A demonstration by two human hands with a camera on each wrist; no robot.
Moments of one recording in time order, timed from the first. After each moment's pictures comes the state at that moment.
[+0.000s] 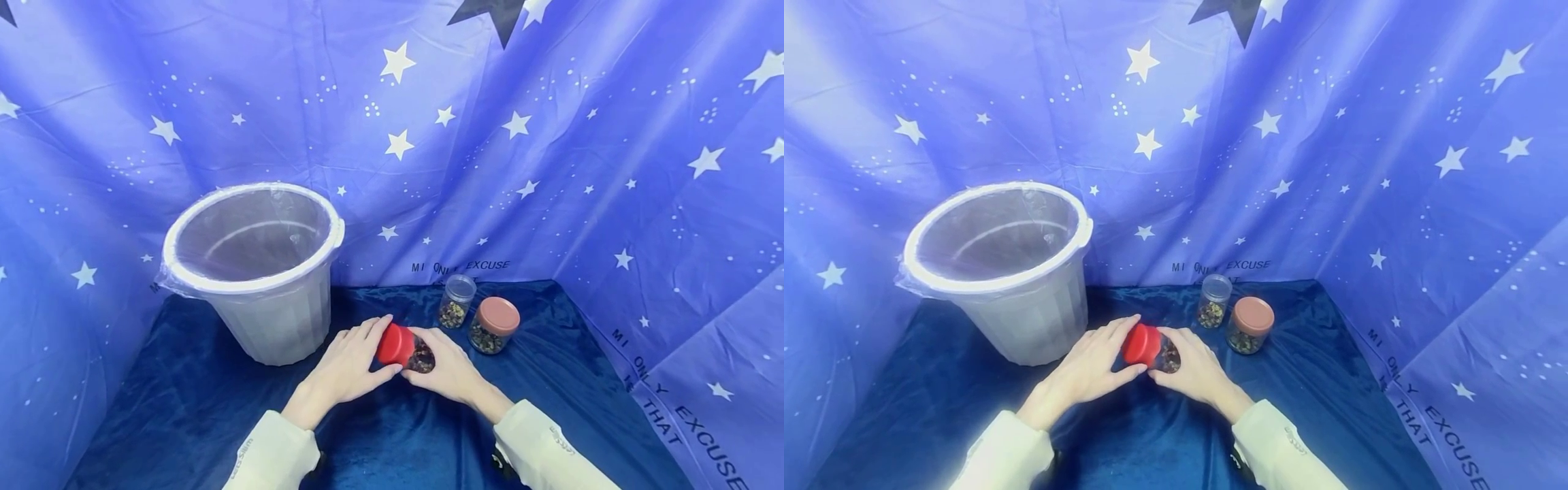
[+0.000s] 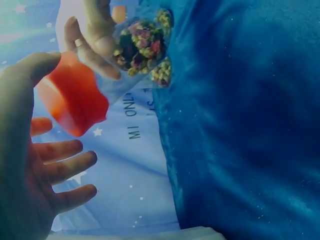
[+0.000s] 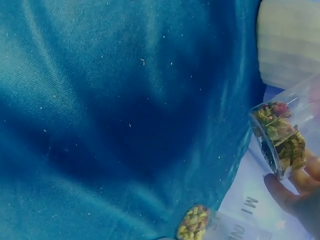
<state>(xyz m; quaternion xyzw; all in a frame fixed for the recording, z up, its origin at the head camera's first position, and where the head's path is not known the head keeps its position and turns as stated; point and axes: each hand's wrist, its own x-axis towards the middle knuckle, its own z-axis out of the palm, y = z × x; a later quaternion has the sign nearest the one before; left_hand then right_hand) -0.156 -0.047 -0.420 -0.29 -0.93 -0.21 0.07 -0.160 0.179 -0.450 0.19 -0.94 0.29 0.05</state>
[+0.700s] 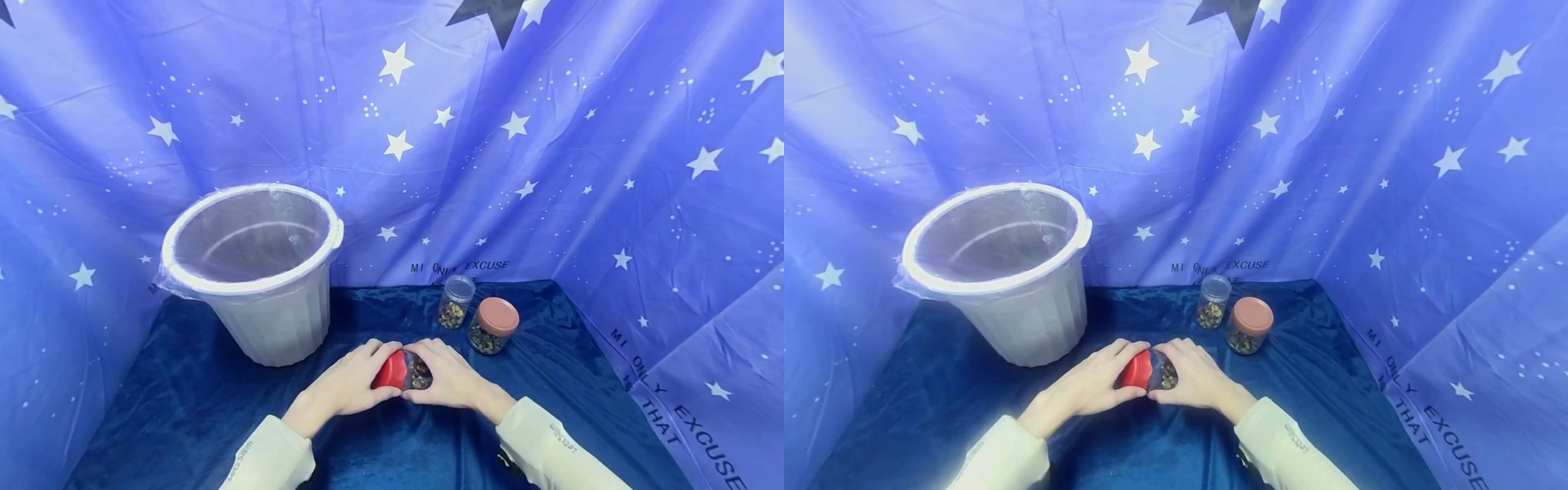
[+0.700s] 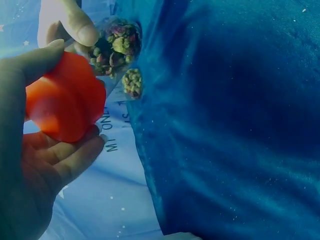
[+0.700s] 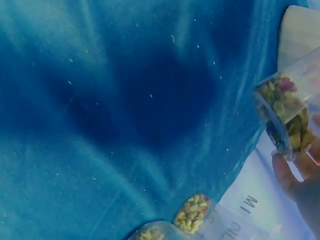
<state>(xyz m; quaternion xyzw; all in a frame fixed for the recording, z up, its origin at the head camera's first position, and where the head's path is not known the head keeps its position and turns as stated) -0.148 -0.046 -0.432 -0.34 -0.91 -0.22 -0.01 -0.160 0.187 -0.452 0.31 -0.93 0.19 0.02</state>
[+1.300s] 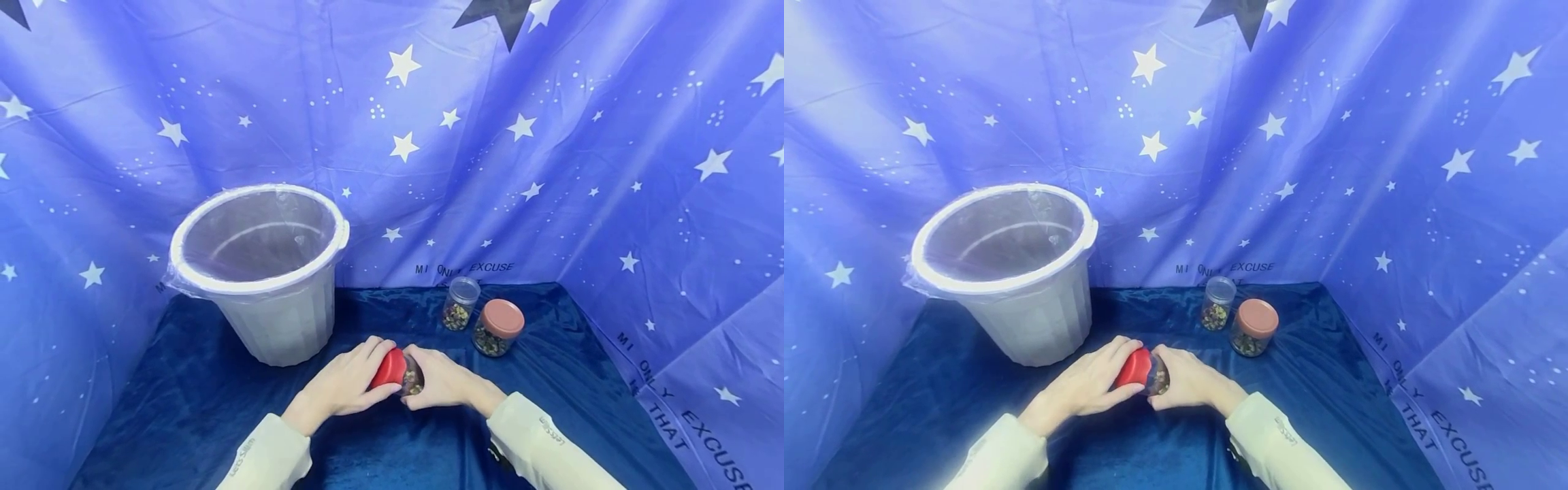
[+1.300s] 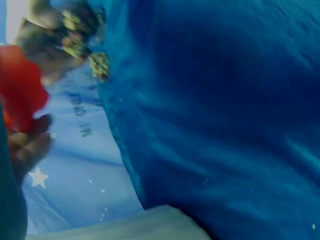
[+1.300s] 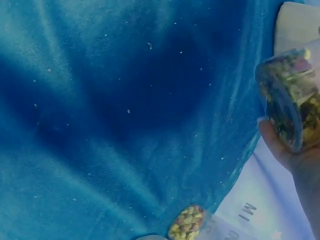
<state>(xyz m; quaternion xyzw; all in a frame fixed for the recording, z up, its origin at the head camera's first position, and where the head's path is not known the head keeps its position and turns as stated) -0.154 -0.061 -0.449 -0.39 -0.89 -0.18 0.12 -0.170 0.170 -0.455 0.32 -0.91 0.26 -0.08</state>
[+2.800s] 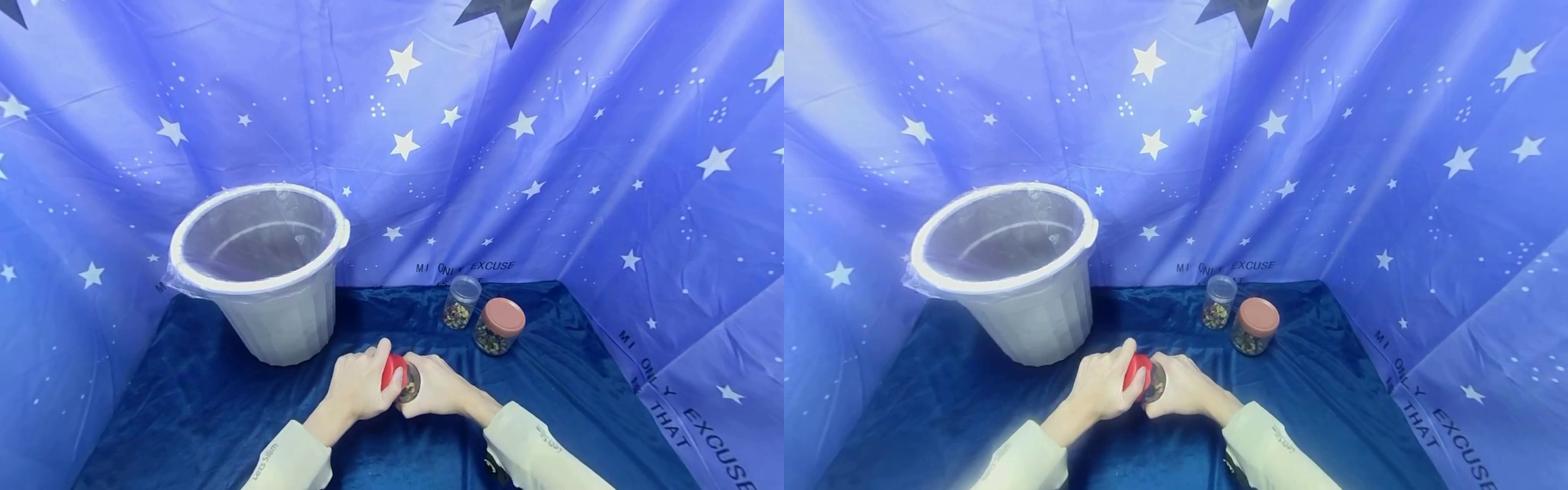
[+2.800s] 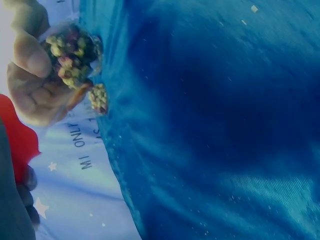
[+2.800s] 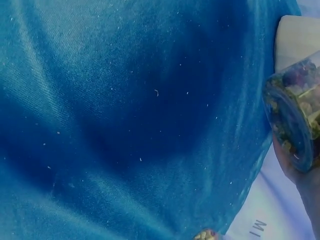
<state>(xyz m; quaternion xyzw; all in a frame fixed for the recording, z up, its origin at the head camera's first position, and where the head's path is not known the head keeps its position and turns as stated) -0.145 -0.031 -0.461 -0.25 -0.92 -0.13 0.28 -0.158 0.160 -0.466 0.30 -0.91 0.28 -0.02</state>
